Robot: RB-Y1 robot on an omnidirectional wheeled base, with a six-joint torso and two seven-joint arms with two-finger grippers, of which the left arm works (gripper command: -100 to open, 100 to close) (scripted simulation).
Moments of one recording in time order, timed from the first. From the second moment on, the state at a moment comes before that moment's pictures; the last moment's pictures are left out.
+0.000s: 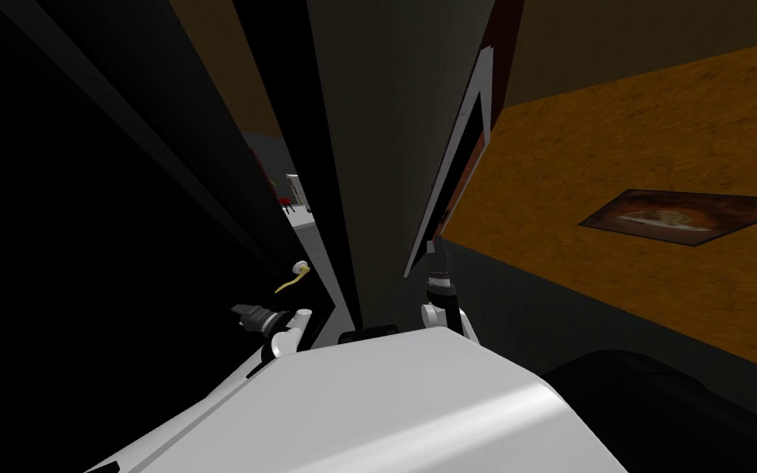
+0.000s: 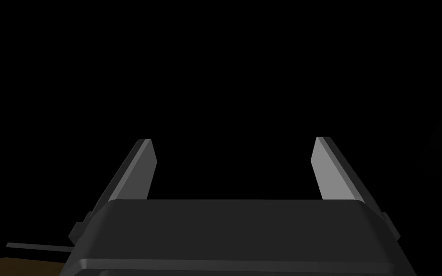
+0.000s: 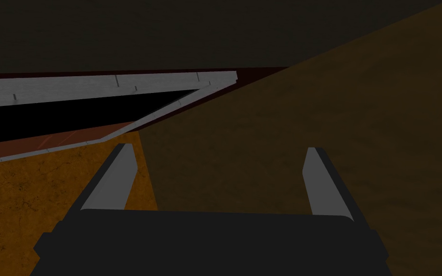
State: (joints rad) arm -0.36 0.10 0.88 -0.39 0.56 -1.24 -0.75
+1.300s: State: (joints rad) arm -0.31 0.12 0.81 -0.37 0.59 -1.29 -0.76
